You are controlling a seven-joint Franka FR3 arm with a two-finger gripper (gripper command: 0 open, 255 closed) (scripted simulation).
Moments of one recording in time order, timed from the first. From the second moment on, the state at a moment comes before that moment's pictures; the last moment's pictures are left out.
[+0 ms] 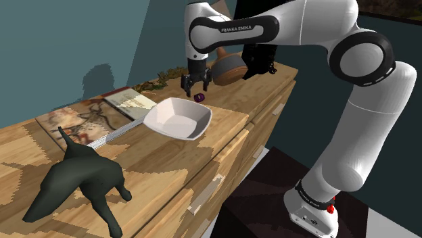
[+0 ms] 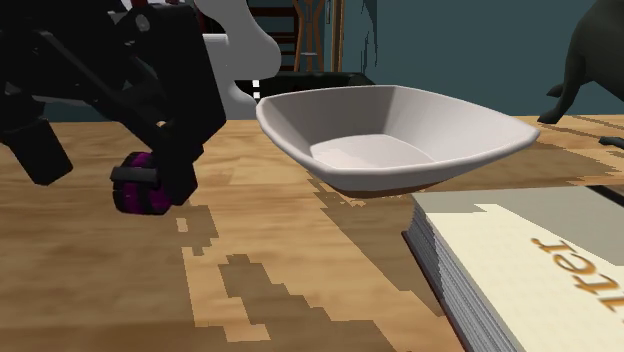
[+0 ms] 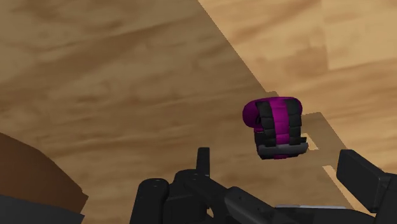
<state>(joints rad) 0.01 0.22 0.20 -1.65 -0.07 1.78 0.35</state>
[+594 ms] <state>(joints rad) 0.01 0.21 0.20 -1.66 -0.07 1.79 0.35</state>
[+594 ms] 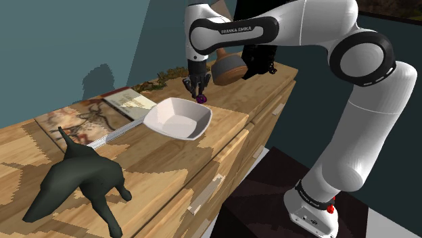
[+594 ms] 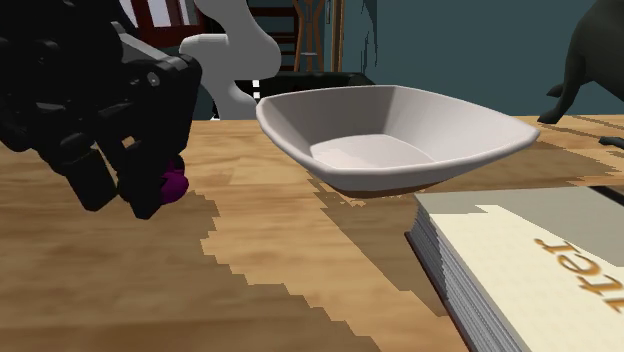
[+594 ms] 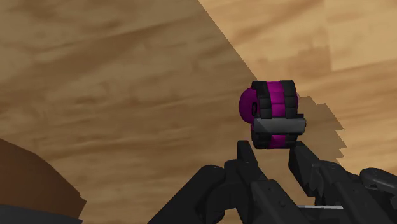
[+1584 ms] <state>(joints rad) 0.01 0.21 0.20 -1.59 -0.07 1.71 0.34</state>
